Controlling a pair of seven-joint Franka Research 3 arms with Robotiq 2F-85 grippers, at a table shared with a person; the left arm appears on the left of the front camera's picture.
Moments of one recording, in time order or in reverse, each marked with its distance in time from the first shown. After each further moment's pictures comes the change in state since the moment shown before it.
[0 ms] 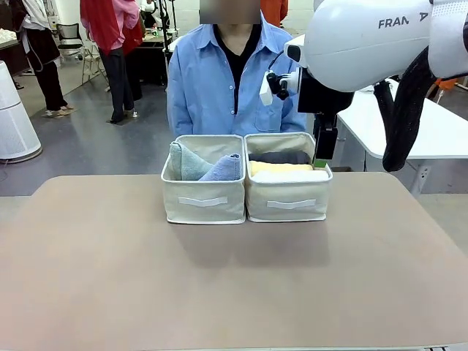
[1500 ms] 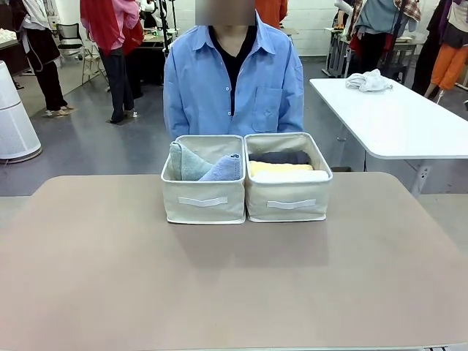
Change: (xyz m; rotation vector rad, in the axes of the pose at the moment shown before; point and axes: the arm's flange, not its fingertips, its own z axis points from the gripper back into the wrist) left arm 0.000 0.000 0.000 0.001 0.000 0.001; right arm -0.413 -0.085 -0.027 0.292 -1.020 -0.251
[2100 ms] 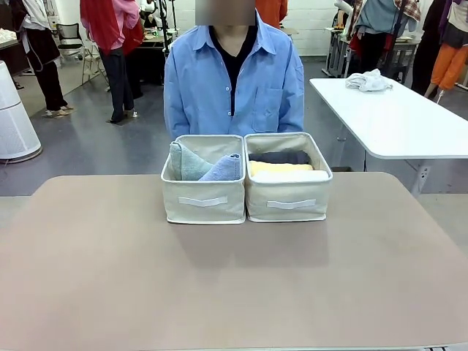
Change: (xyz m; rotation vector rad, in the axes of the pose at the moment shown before) left arm 0.000 0.000 0.000 0.000 0.000 0.000; right arm 0.006 0.027 0.014 0.027 0.017 0.061
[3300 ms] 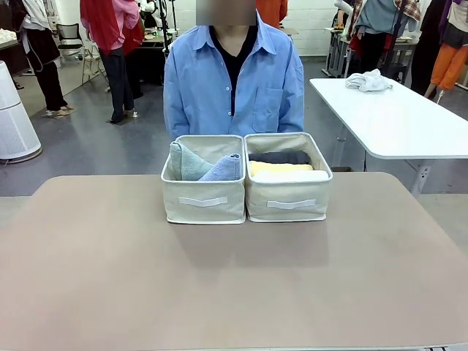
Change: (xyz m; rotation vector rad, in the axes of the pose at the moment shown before) left arm 0.000 0.000 0.000 0.000 0.000 0.000; right arm -0.004 -0.003 -0.001 0.002 0.000 -0.009
